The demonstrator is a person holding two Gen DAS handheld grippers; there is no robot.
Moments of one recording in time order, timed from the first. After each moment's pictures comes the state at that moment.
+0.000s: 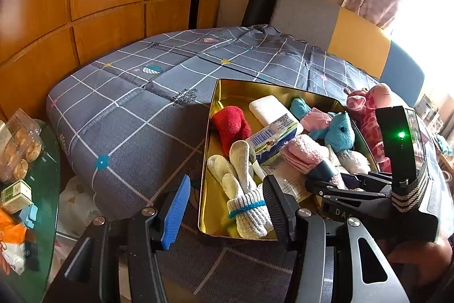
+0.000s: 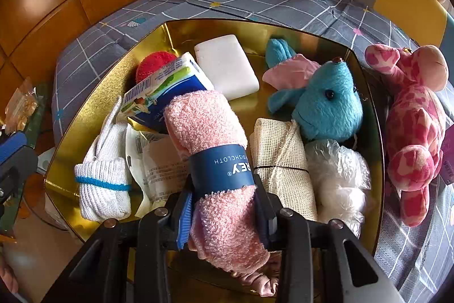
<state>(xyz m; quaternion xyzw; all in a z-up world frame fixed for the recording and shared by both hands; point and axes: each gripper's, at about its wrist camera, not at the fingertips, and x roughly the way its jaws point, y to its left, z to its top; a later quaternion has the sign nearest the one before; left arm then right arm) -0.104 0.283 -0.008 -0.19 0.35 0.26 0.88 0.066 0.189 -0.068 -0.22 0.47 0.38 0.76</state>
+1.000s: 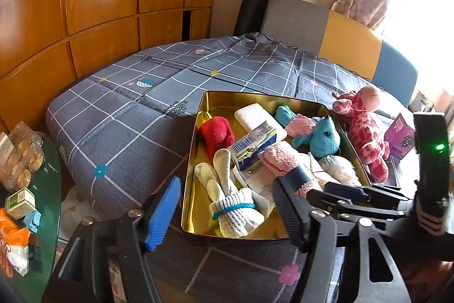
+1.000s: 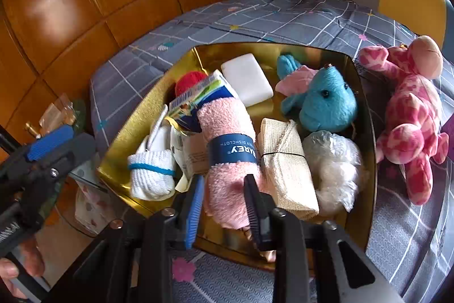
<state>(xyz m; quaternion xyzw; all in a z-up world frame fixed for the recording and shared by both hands) -0.103 0.258 0.011 -0.17 0.33 0.26 0.89 0.047 0.148 -0.035 -0.14 0.45 0.44 0.76</state>
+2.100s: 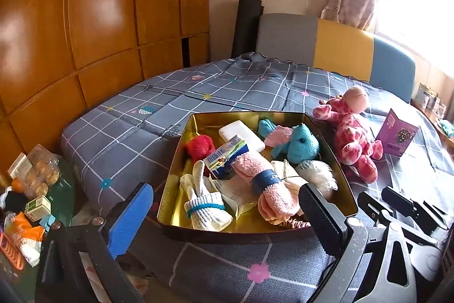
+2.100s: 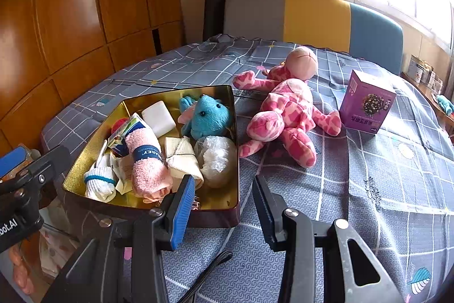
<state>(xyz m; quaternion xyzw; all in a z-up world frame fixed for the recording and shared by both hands) -0.099 0.186 0.034 -0.10 0.29 0.29 0.90 0.021 0.042 -0.003 -0.09 0.35 0.28 0.89</state>
